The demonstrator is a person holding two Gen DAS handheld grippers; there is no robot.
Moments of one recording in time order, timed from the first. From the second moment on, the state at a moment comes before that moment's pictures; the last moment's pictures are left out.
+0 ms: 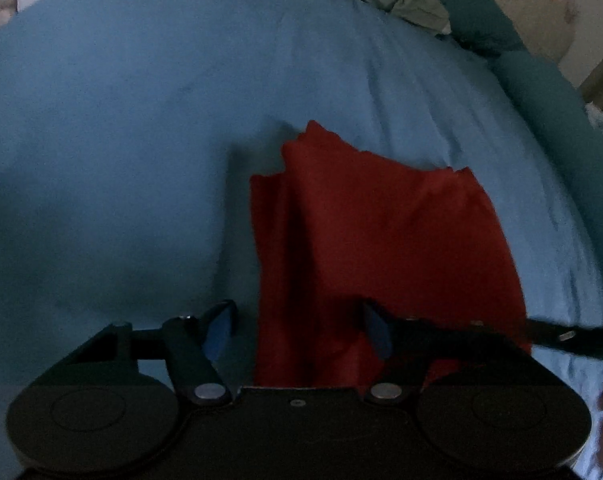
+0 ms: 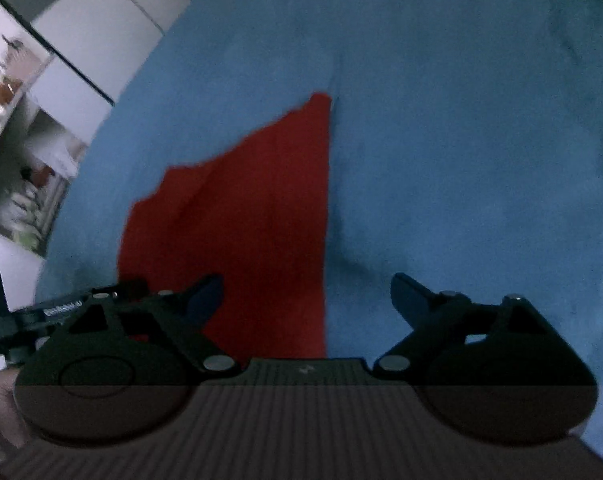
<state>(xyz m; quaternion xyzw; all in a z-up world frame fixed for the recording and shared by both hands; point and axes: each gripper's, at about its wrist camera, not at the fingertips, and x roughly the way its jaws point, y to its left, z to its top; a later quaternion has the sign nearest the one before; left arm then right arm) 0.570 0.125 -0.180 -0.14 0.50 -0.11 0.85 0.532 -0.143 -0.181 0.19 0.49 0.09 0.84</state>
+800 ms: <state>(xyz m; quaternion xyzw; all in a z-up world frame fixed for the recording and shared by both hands) 0.442 0.053 -0.072 -0.08 0.44 -0.15 0.88 0.411 -0.157 -0.087 0.20 0.43 0.11 0.87</state>
